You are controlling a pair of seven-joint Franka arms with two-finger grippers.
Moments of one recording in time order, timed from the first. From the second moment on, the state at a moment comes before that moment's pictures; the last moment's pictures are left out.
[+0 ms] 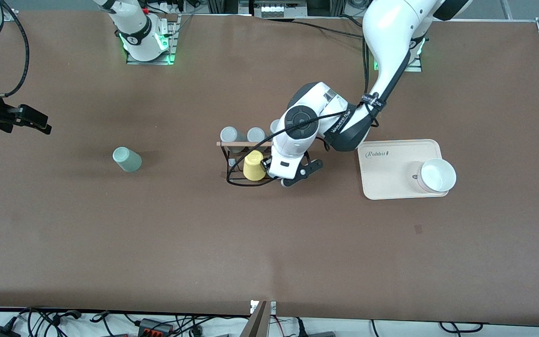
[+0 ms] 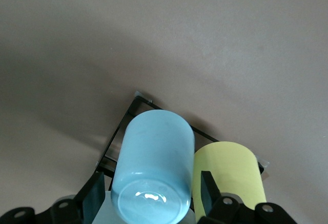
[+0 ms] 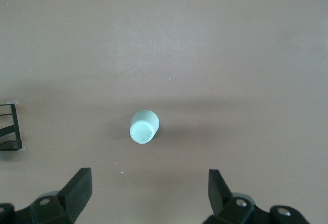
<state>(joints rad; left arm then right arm) -0.50 0.73 -0.23 -1.32 -0.03 2.02 -1.24 -0.04 0.04 -0.01 -1.68 -0.01 1.71 -0.02</state>
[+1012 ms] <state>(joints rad) -0.14 0.44 -0.22 -1.28 0.04 1.71 -0.91 -0.03 0.18 0.00 -1.68 -0.01 1.71 -0.03</state>
